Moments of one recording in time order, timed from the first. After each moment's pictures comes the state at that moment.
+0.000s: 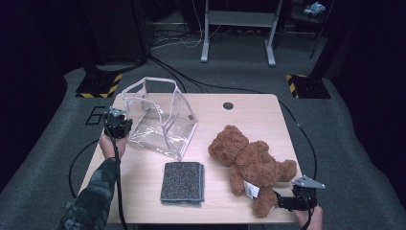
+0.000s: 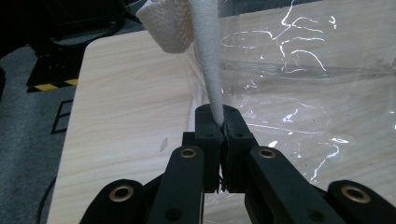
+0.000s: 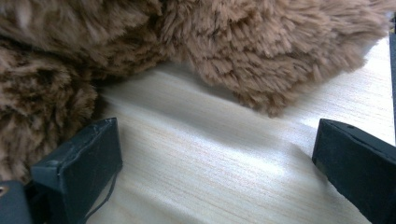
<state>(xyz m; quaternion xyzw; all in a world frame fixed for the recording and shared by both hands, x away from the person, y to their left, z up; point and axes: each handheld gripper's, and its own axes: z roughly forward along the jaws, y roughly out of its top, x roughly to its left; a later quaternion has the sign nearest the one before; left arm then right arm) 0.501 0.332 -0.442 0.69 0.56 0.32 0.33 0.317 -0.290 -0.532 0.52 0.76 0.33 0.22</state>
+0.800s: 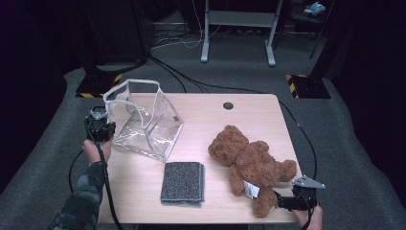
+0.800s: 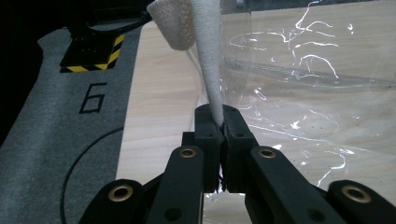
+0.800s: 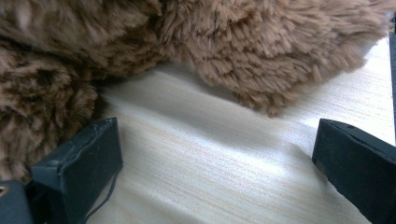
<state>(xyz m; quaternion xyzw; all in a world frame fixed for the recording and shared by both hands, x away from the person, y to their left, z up) 0.485 0.377 -0.443 0.65 0.60 0.34 0.32 0.317 -0.290 -0.531 0.52 0.76 0.33 0.22</state>
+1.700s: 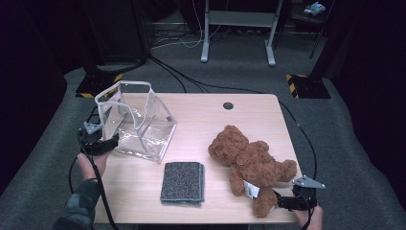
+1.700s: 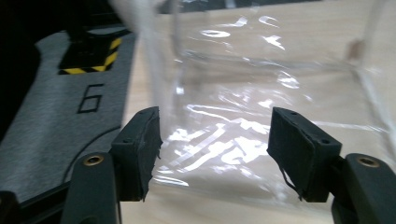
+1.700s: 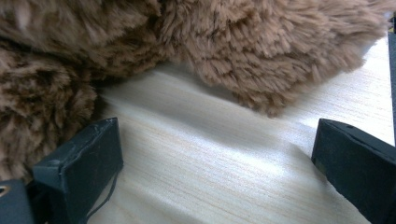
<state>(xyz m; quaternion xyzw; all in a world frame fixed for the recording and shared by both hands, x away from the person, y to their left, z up) 0.426 0.367 -0.441 0.66 0.58 0.32 0.34 0.317 -0.290 -0.531 0.52 0.76 0.33 0.22</state>
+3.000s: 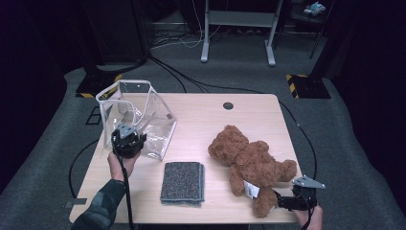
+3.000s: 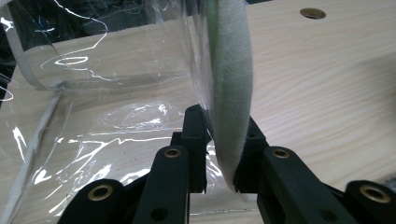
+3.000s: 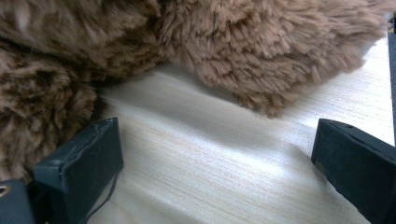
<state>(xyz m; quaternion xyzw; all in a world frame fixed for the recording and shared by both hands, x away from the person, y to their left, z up) 0.433 0.283 -0.441 0.71 0.50 0.29 0.39 0.317 -0.290 -0.531 0.52 0.76 0.33 0.22</state>
